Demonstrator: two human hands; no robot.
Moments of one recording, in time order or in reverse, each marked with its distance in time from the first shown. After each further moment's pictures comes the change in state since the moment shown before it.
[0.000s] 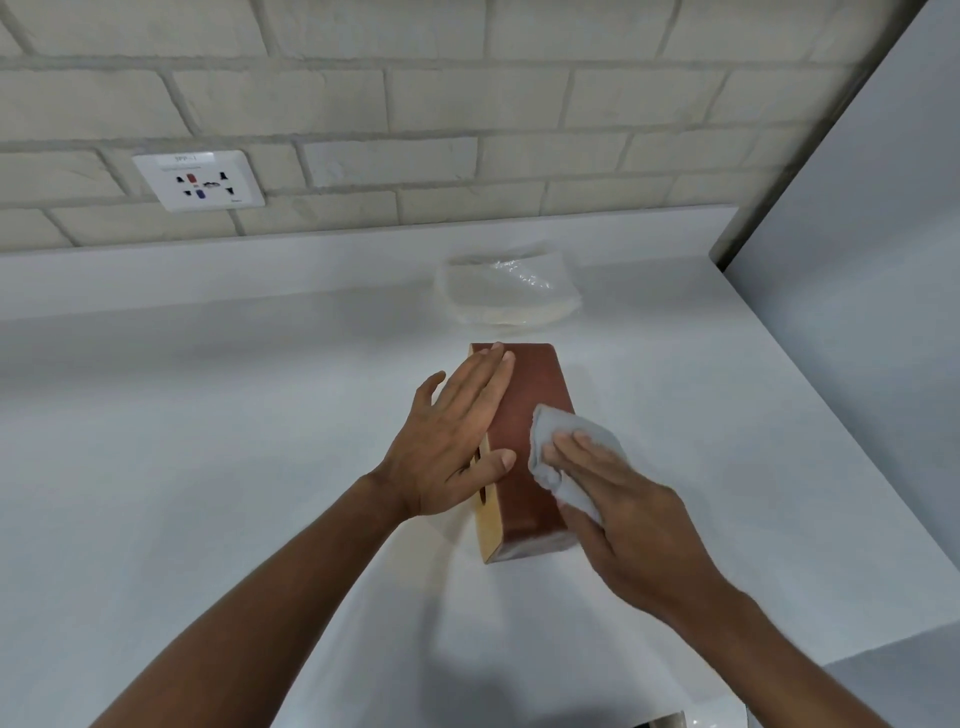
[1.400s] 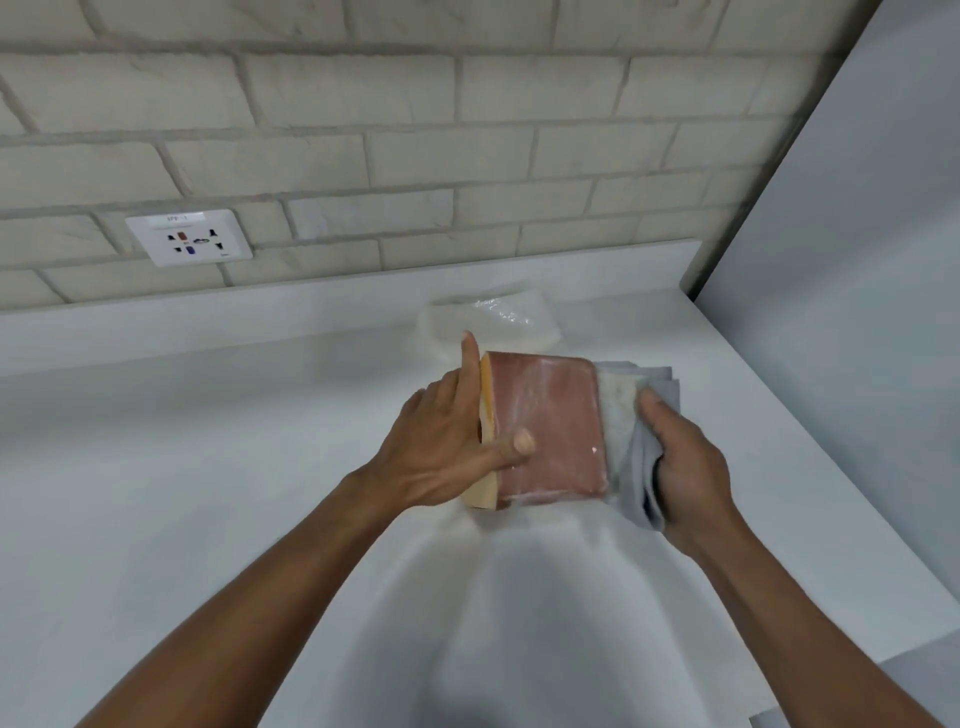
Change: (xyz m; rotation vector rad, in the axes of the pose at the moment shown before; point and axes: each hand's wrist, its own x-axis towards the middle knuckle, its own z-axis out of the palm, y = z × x) left_hand 0.040 0.039 -0.058 -0.127 -0.146 -0.275; right_hand 0.053 0.023 -0.050 1.195 0.279 0.776
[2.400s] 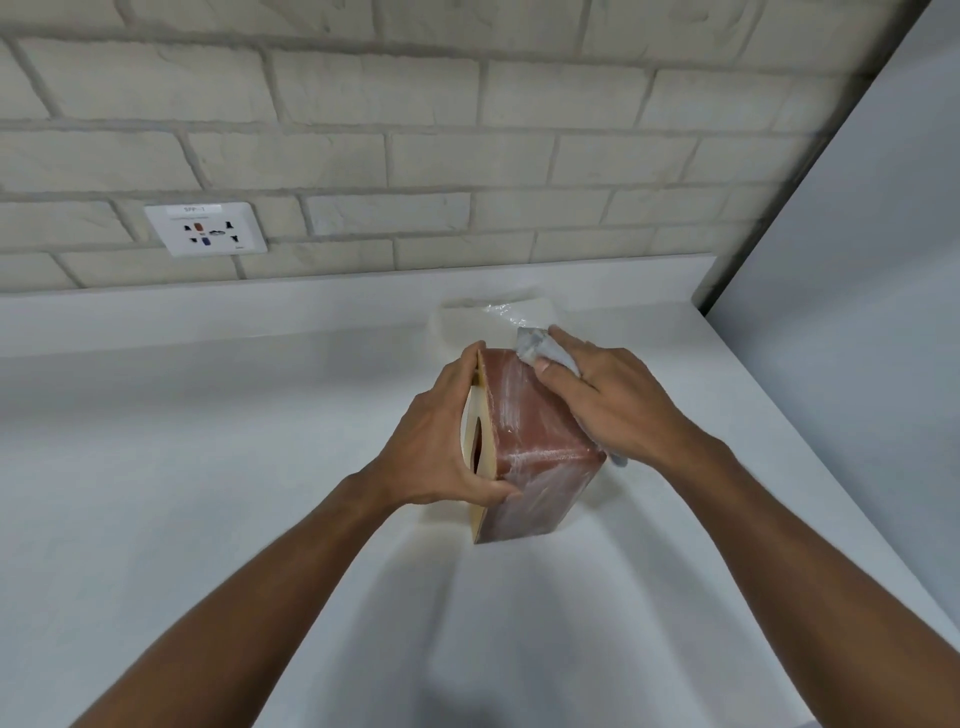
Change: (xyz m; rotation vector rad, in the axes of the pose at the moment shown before) left_hand 0.006 -0.026 0.009 -0.309 0.096 0.060; right_hand 0.034 -0.056 0.059 -1.105 -0.334 -0.431
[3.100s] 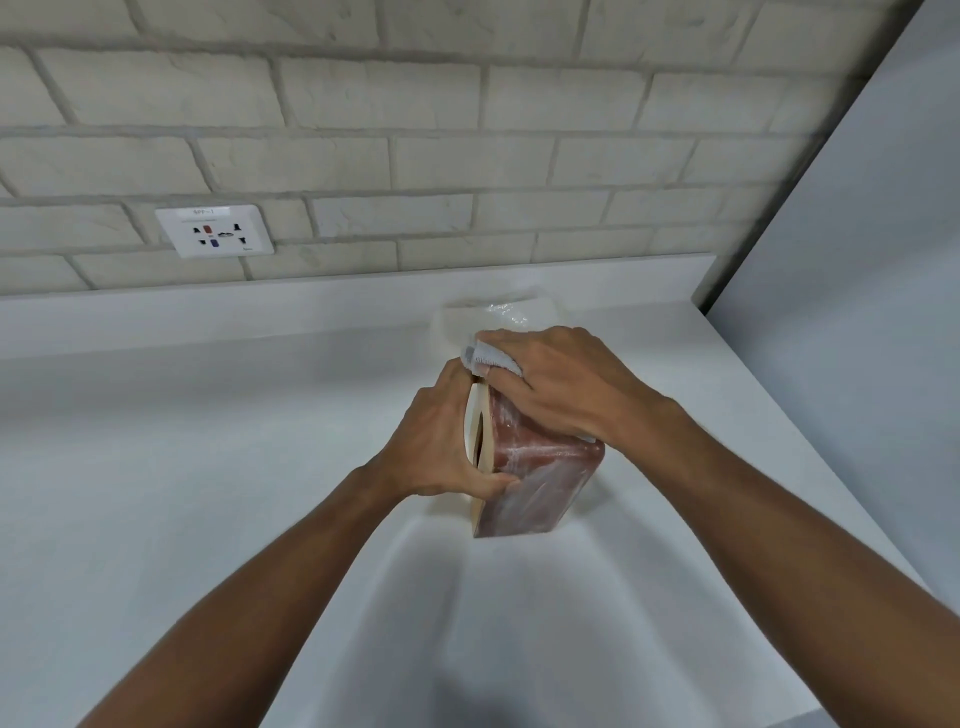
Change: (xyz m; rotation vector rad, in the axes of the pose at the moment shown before) left_hand 0.002 -0.009 0.002 0.019 0.071 0.092; right_hand 0.024 -0.022 0.017 -0.360 -0.014 -0.272
